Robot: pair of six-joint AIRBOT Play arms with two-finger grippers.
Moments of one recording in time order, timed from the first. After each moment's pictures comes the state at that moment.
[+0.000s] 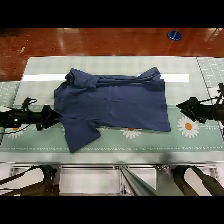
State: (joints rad) left arm 0.44 -1.33 0.61 0.76 -1.09 -1.34; right arm -0.48 -0.94 0.63 -0.84 1.07 1.39
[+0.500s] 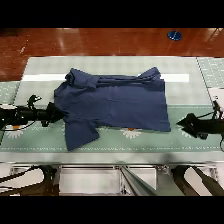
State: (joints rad) left arm 0.39 -1.37 0.62 0.65 -1.05 -1.26; right arm -0.58 -0.94 0.50 -1.04 1.16 1.44
